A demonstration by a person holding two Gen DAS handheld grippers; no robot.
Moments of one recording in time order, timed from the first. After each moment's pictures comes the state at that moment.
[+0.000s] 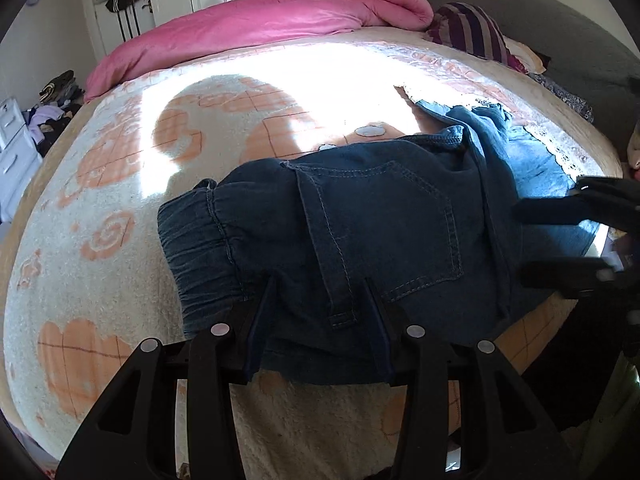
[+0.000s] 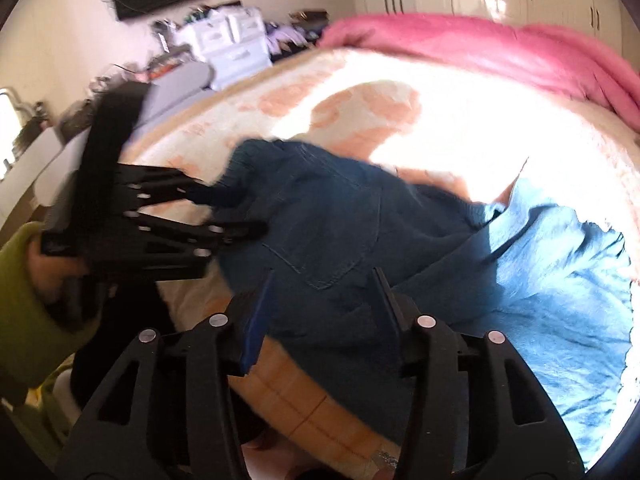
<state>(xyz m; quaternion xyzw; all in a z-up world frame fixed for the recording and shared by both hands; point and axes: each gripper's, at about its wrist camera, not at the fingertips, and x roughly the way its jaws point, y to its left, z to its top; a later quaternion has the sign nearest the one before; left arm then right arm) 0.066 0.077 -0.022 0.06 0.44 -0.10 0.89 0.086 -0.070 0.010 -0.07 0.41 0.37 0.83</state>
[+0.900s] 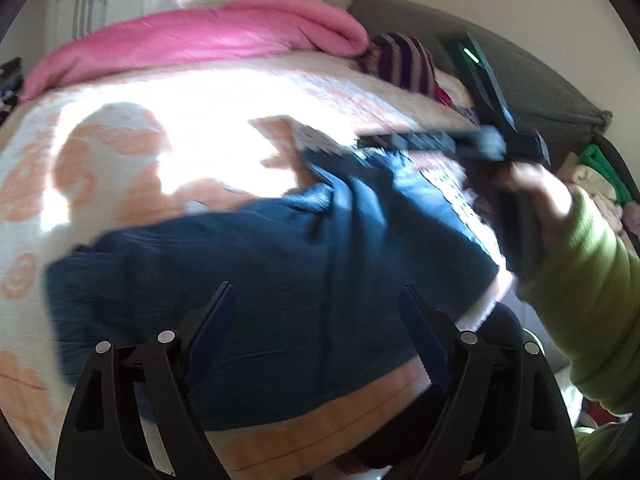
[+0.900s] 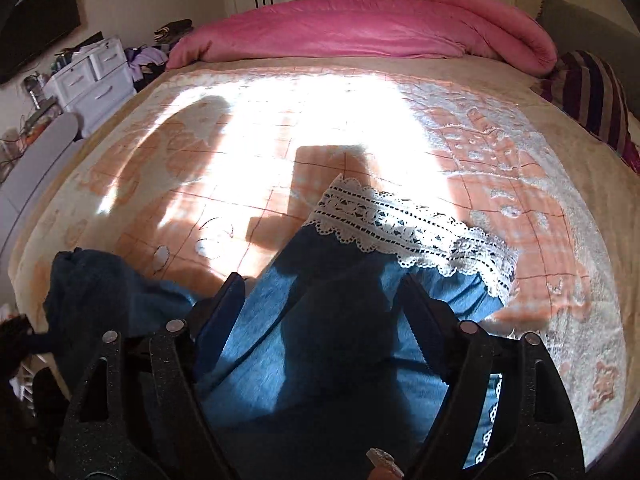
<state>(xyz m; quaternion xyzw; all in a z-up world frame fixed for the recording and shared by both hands) 0.072 0.008 0.013 -0.03 0.42 -0.24 0.87 0.236 -0.171 0.036 -0.03 0.44 0.16 0.88</state>
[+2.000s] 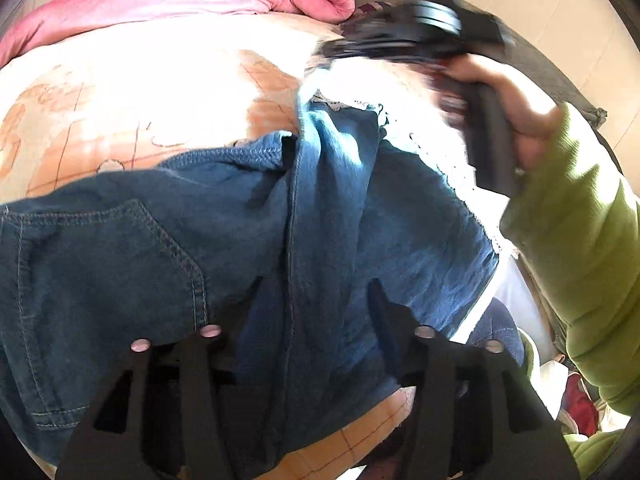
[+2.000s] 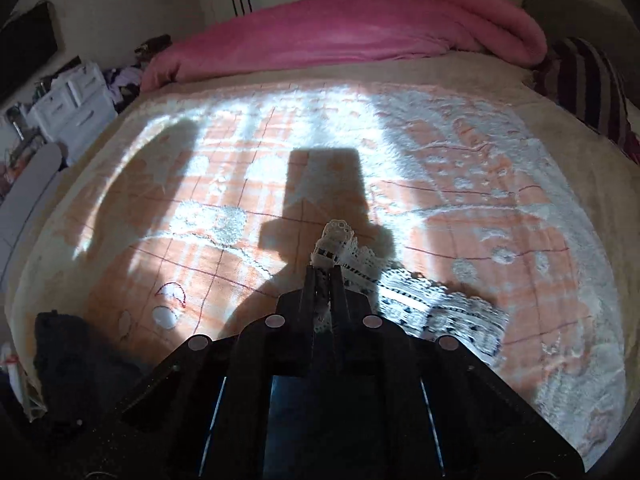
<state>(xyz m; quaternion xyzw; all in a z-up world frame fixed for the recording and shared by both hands) 0.092 -0.026 -0.035 -0.05 0.47 -0.28 0.84 0.294 -0.203 0.049 0.01 0.44 0.15 0.89</state>
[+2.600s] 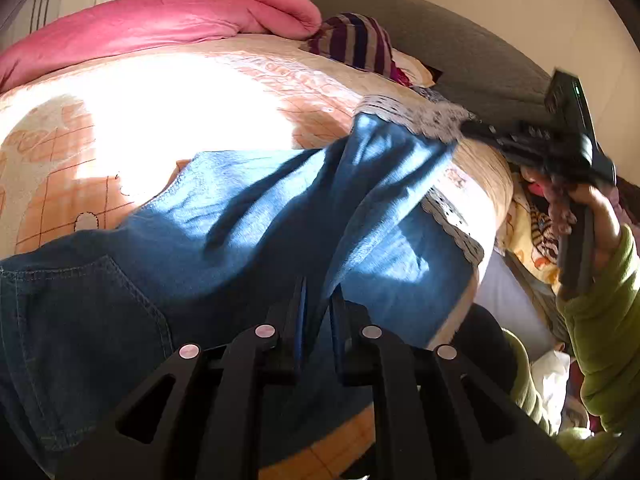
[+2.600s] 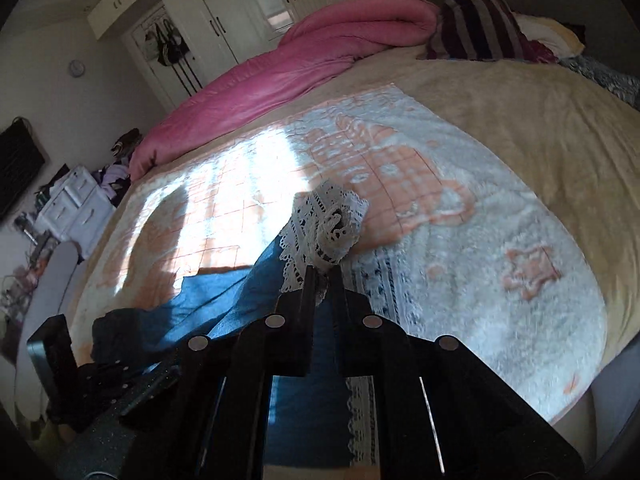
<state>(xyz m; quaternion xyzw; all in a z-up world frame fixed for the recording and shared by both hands) 0.088 -0.036 -0.021 -0.03 0.43 -0.32 0.84 0.132 -0.355 0.067 0.18 0.39 0.08 0.90</state>
